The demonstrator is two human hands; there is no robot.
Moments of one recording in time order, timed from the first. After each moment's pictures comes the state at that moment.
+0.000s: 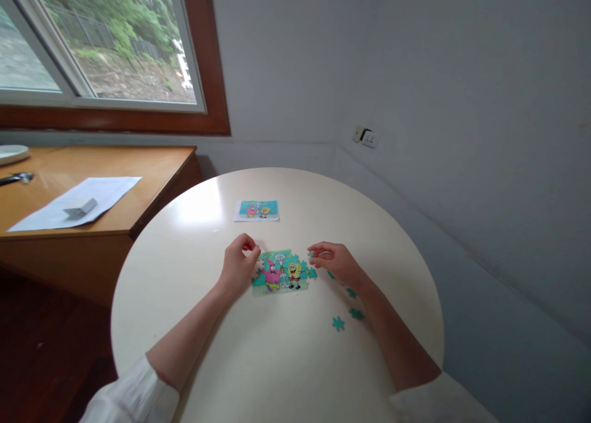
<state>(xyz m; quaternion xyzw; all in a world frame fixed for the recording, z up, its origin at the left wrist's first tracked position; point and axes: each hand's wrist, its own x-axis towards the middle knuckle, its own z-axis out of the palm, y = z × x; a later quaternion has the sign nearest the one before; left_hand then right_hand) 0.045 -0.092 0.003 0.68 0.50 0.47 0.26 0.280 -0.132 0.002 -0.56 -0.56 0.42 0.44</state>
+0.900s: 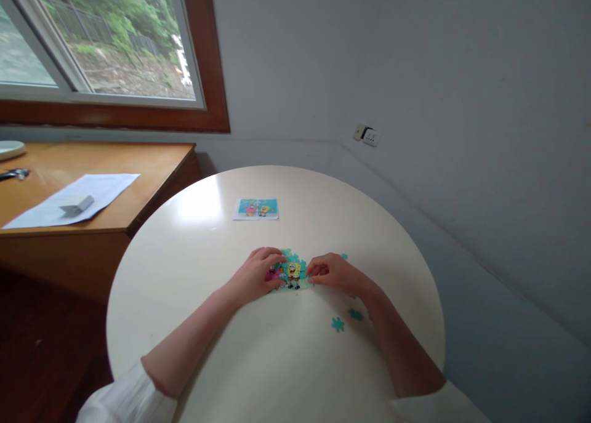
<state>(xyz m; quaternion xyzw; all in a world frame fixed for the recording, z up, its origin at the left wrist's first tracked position) 0.051 -0.104 -0.003 0.89 0.31 0.24 0.21 0.276 -0.148 0.021 -0.57 -0.69 0.39 0.21</state>
